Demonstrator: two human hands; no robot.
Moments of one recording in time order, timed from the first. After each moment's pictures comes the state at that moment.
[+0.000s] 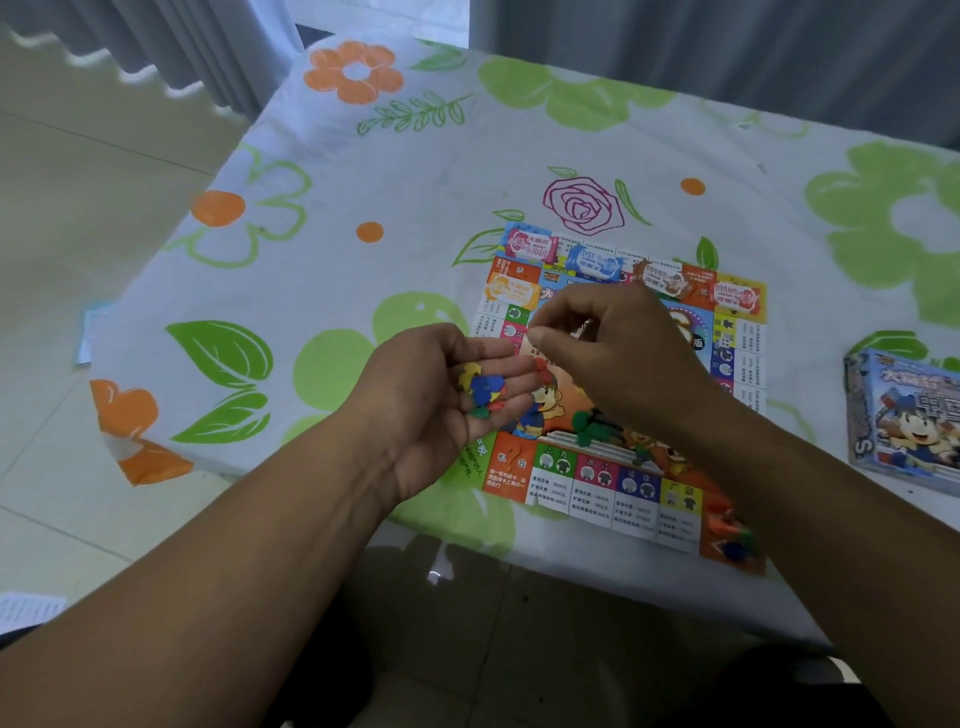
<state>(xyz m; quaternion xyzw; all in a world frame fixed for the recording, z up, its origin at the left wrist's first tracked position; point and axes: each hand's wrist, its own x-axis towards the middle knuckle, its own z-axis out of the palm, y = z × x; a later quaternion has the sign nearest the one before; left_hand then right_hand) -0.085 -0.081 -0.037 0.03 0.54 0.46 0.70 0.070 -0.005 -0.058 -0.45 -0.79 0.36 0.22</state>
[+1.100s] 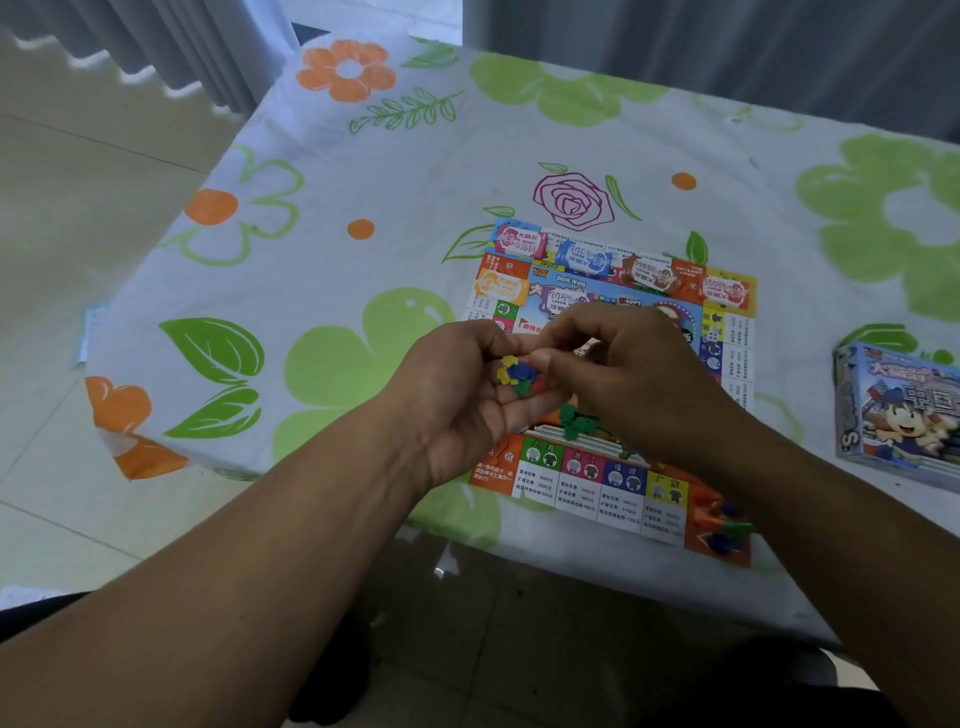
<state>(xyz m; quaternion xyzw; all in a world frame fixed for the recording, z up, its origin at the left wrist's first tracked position) -0.059 -0.070 -0.040 0.01 0.48 0.46 0.74 0.093 -0.022 -0.045 -0.42 -0.78 0.43 0.19</state>
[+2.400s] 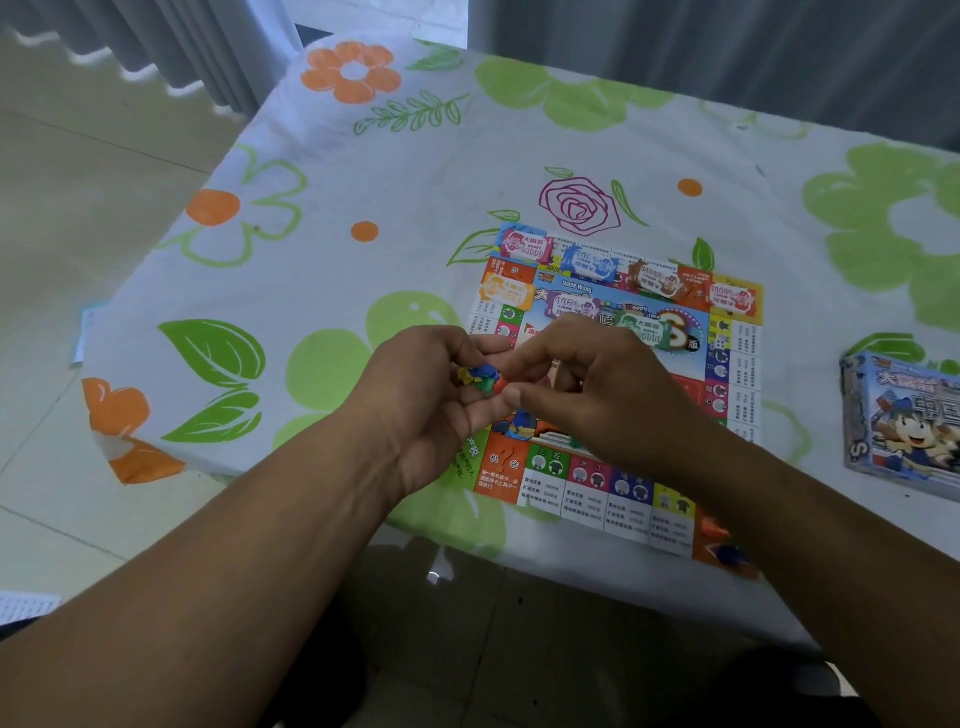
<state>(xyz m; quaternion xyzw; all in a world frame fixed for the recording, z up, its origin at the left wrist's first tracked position) -0.076 -0.077 -0.034 0.01 0.54 0.49 0.69 0.082 -0.022 -0.066 -0.37 -0.82 0.40 0.18</state>
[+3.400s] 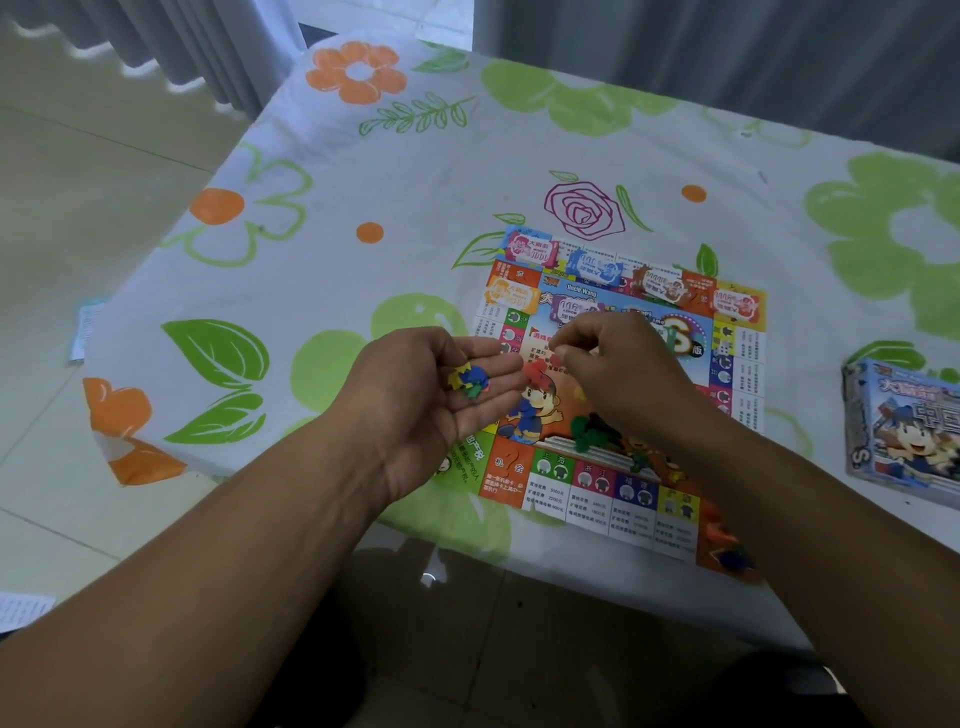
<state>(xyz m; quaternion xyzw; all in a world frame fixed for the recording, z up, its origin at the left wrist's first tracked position) -0.090 -0.080 -0.037 0.01 0.56 0.48 0.68 0.076 0.005 -0.086 -0.53 -0.77 0.34 0.13</state>
